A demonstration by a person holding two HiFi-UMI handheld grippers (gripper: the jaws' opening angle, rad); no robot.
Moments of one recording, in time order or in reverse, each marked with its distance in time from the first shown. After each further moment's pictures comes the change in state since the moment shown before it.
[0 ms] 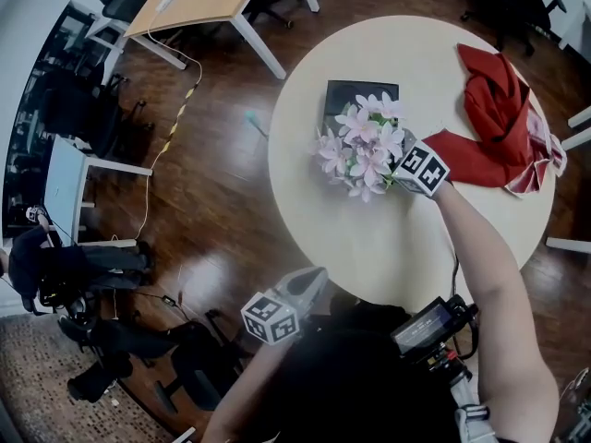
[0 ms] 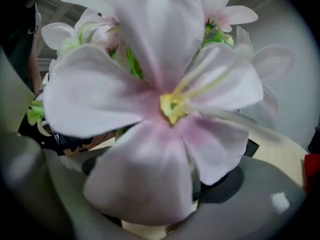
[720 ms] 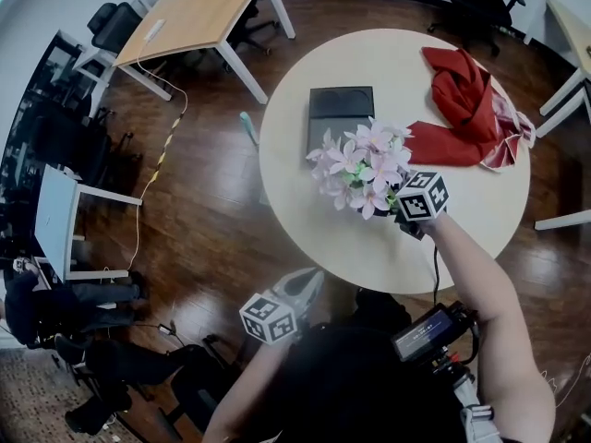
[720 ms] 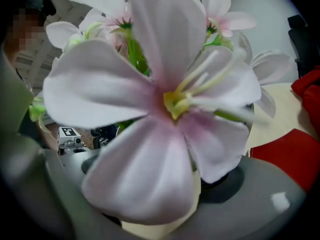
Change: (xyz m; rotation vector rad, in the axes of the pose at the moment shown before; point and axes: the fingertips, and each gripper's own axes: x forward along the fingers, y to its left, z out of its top) left arm -0.036 -0.019 -0.027 0.060 -0.035 -0.092; right arm -0.069 0.124 0.010 0.445 -0.159 0.080
